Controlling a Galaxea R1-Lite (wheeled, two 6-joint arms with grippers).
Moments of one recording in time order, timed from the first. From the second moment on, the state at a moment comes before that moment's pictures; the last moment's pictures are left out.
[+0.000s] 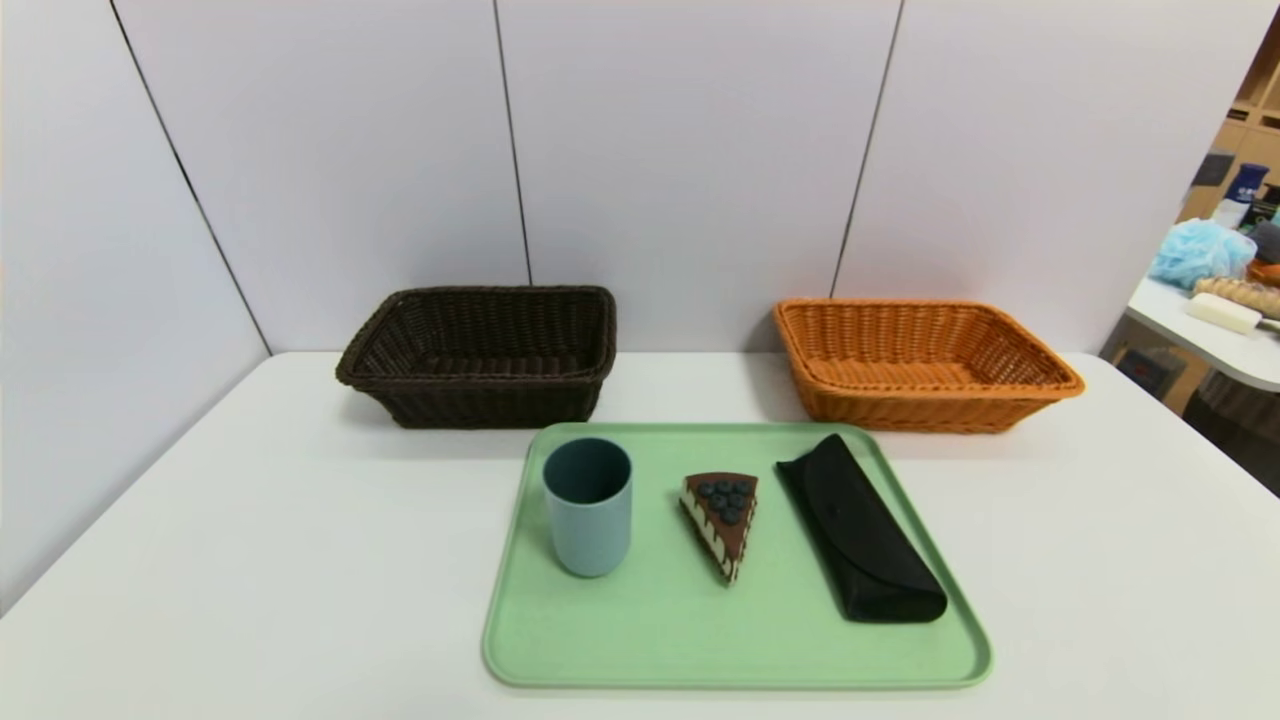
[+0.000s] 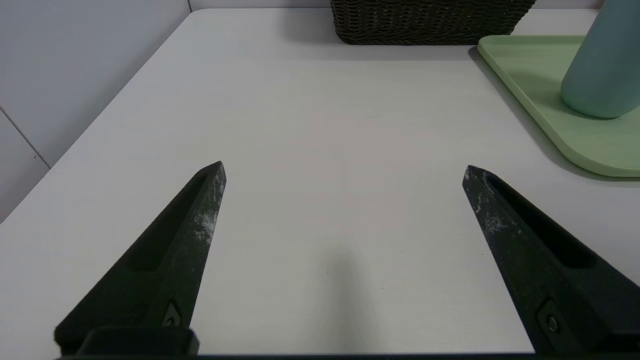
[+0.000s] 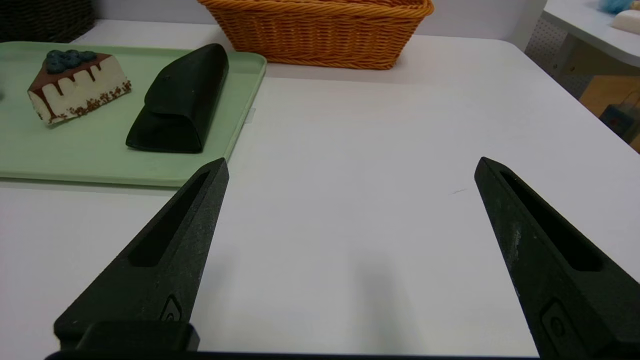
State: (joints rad) left arm 0.00 0.00 0.00 -0.01 0.00 -0.02; right arm 0.00 0.00 0.00 0.00 0.01 -0.05
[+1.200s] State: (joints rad) left arm 0.00 0.00 -0.15 0.26 -0.04 0.00; right arm 0.00 0.00 -0.12 0.11 0.00 0.01
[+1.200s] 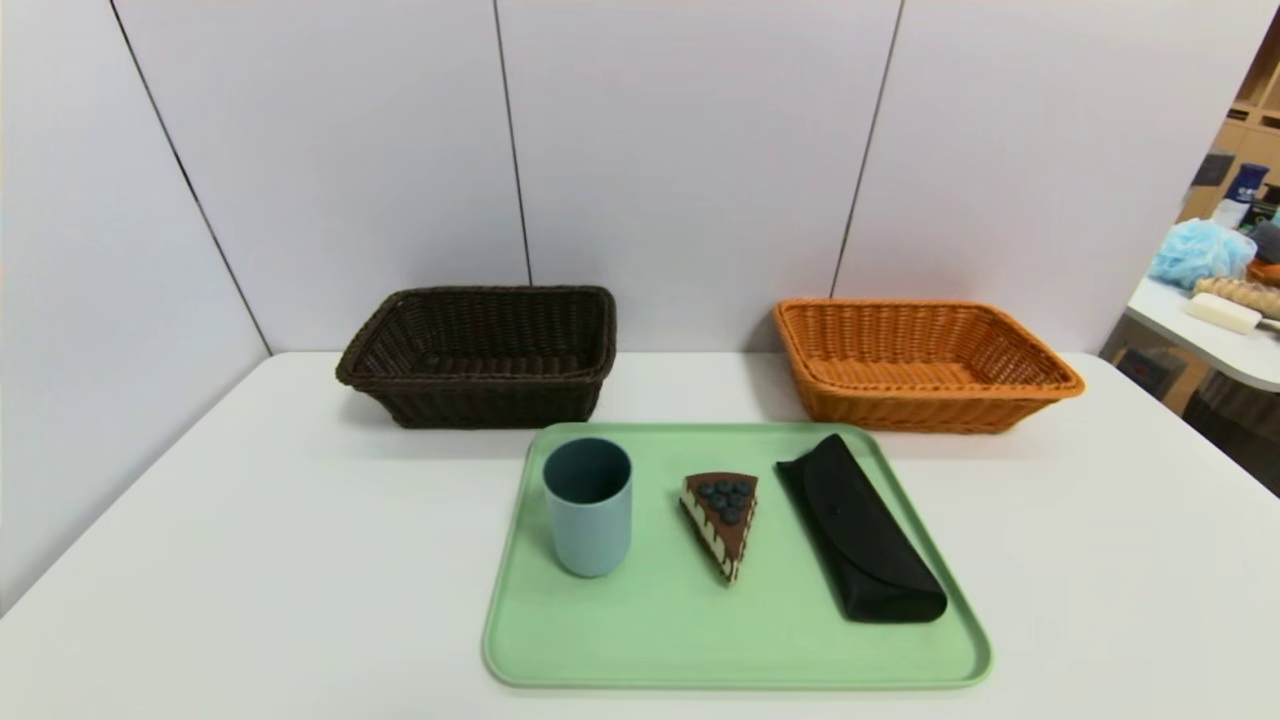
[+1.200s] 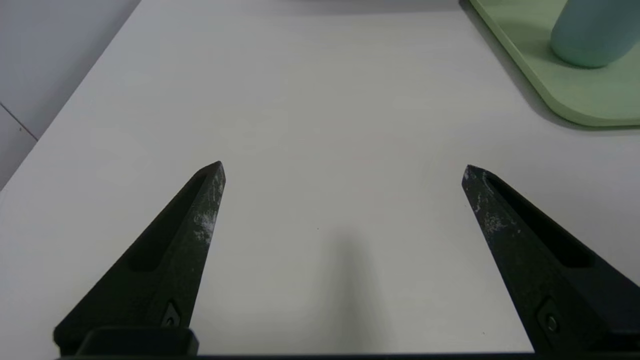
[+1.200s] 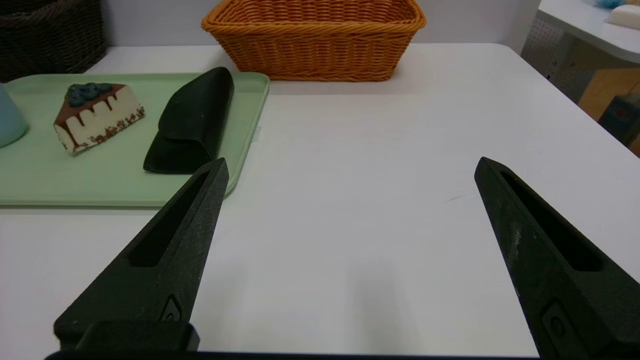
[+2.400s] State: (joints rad) left arm -0.04 1.01 -0.75 0.34 -0.37 0.17; right arm 0.23 0.82 -0.62 0.42 0.06 0.01
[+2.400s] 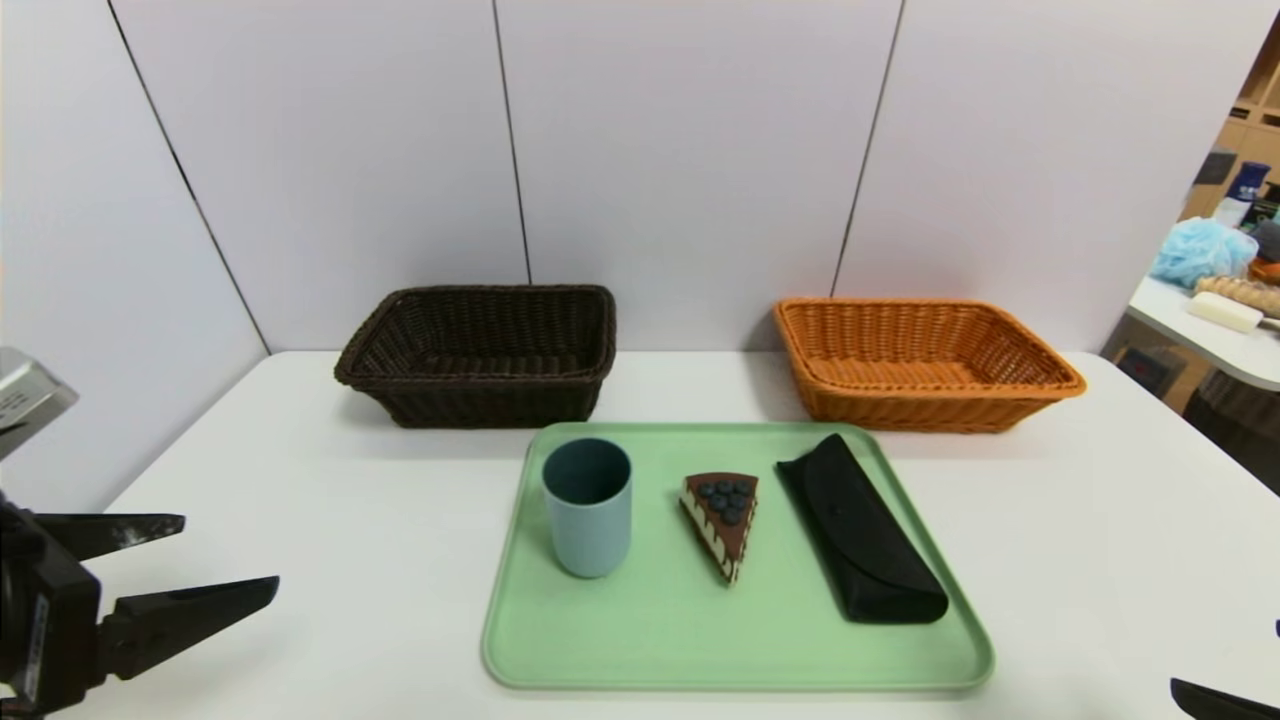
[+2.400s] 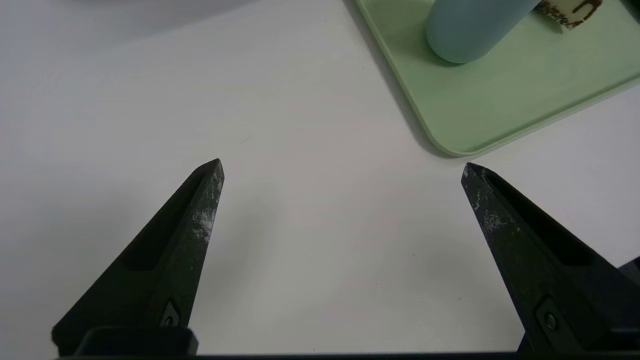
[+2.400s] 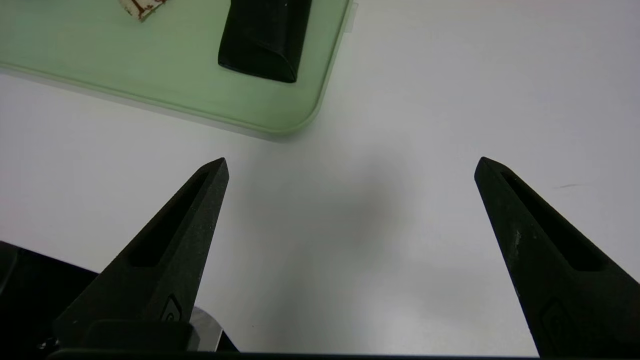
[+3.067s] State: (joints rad) left arm -0.26 1.29 -0.57 -0.23 -0.62 0.26; right arm 0.24 1.15 -0.64 0.10 0.10 -0.01
